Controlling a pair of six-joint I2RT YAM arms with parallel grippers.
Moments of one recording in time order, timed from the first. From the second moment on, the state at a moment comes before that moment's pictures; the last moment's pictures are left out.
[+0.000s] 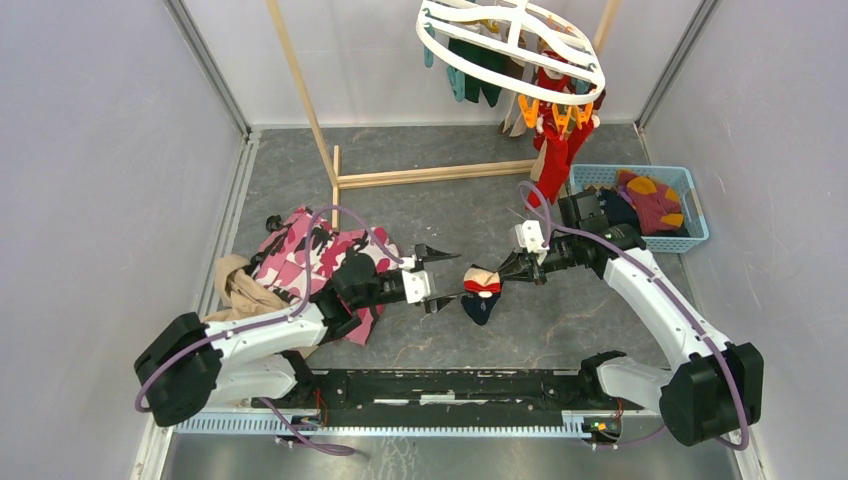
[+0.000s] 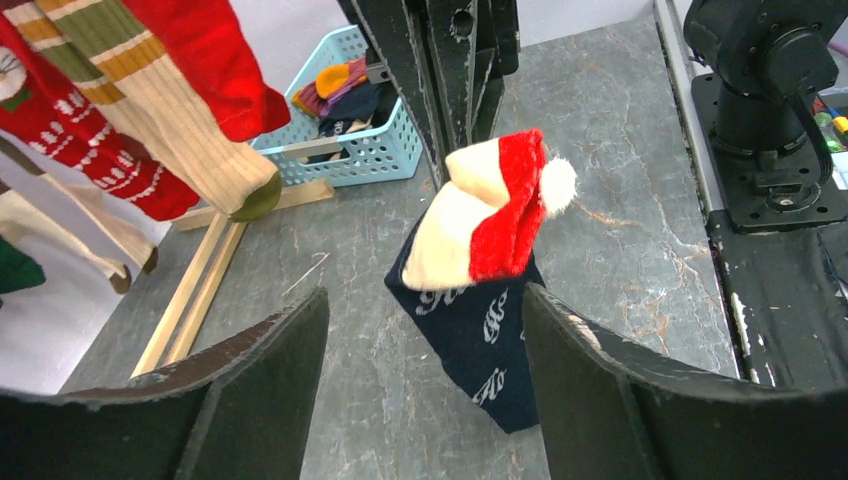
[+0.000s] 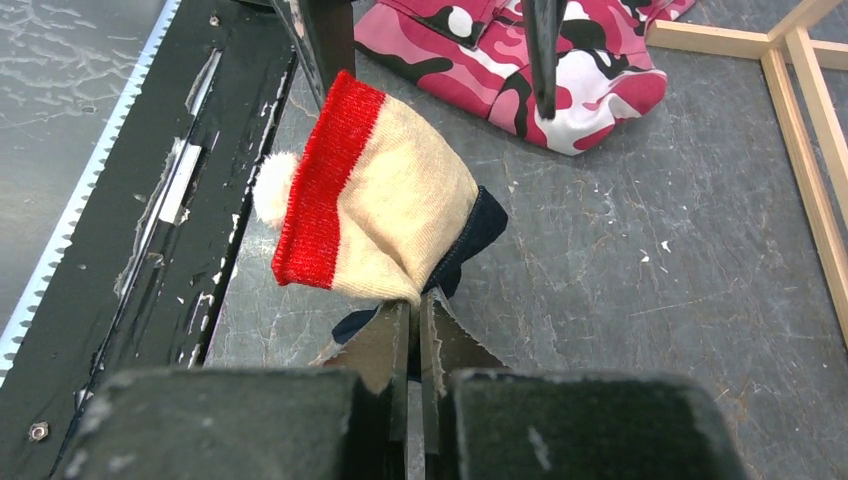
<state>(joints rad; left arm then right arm) -0.91 1.11 0.45 0.71 0.44 0.38 0.29 1.15 0.90 -0.78 -1.20 -1.15</state>
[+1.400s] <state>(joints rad) -0.72 1.32 0.63 0.68 0.70 -0.34 0.35 1.05 0.88 -0.57 -1.10 -1.01</state>
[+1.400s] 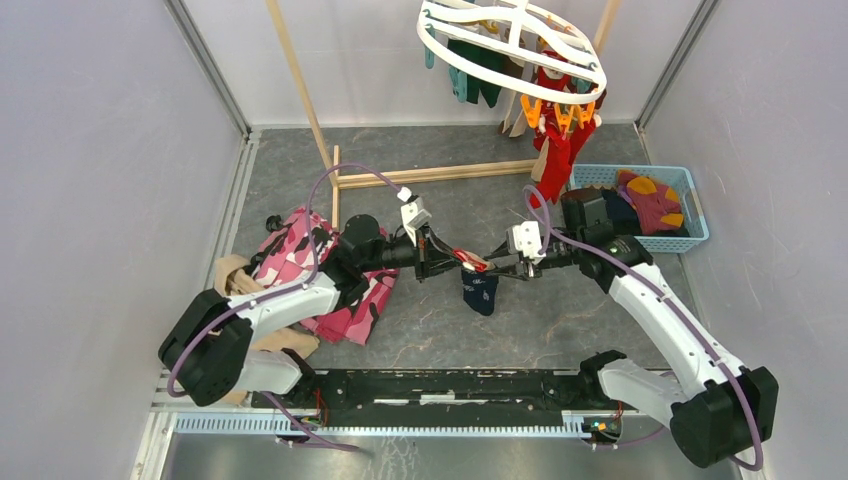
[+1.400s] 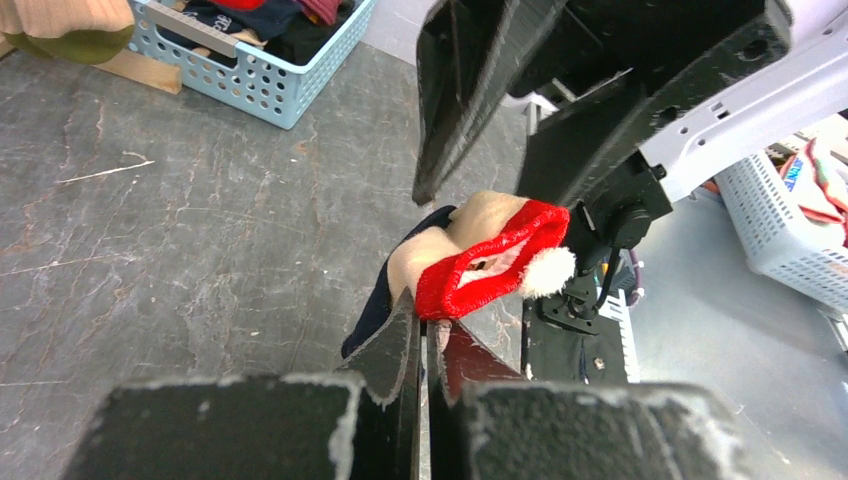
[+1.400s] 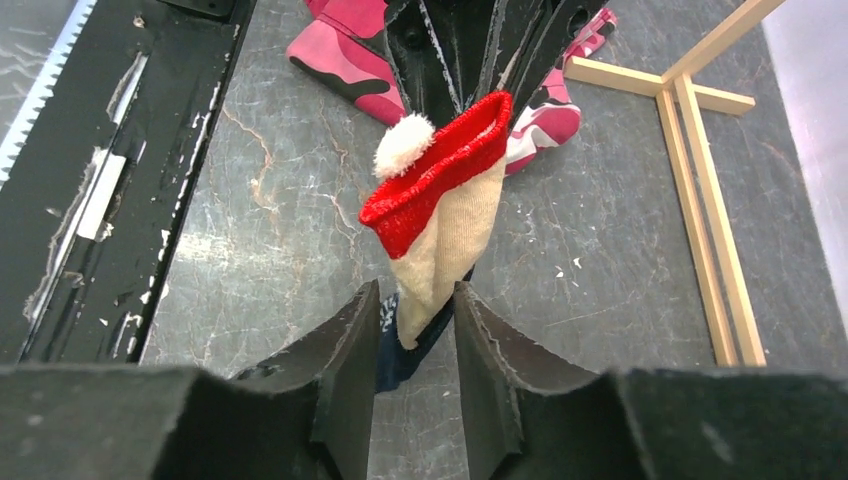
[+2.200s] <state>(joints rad) -0.72 1.55 0.86 0.61 0.73 -0.51 0.37 1.12 0.91 -0.82 -1.24 -1.24</state>
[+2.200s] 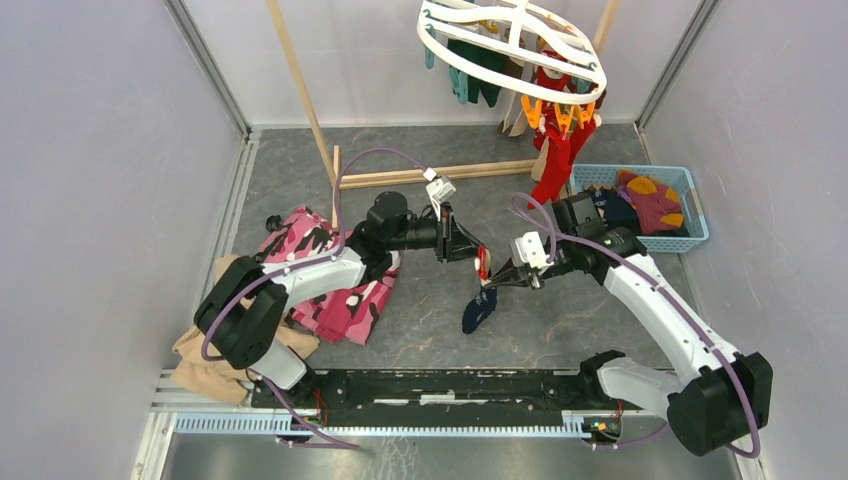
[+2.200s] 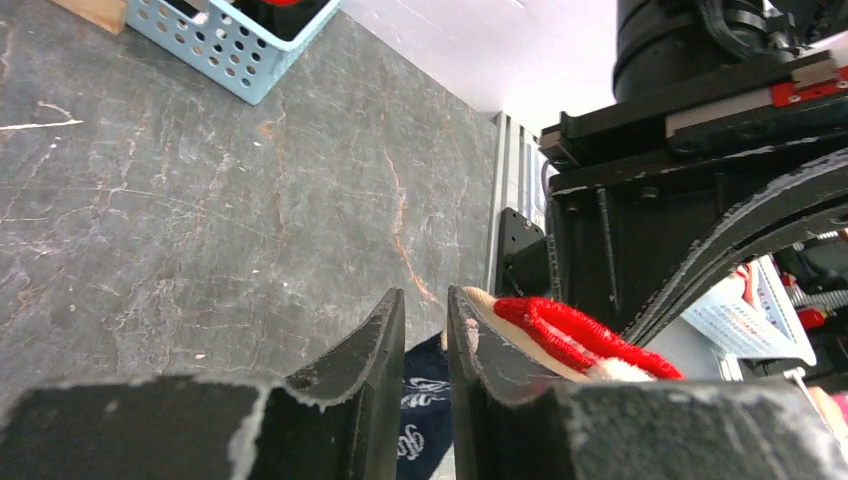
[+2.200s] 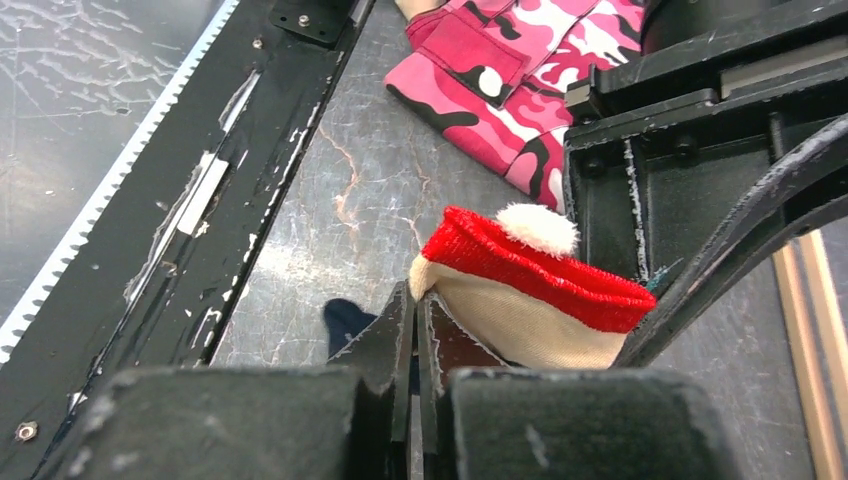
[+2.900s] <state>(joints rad) -0.65 1.09 0.67 0.48 0.48 -0.46 0.14 1.00 0.95 -0.90 -1.31 -1.26</state>
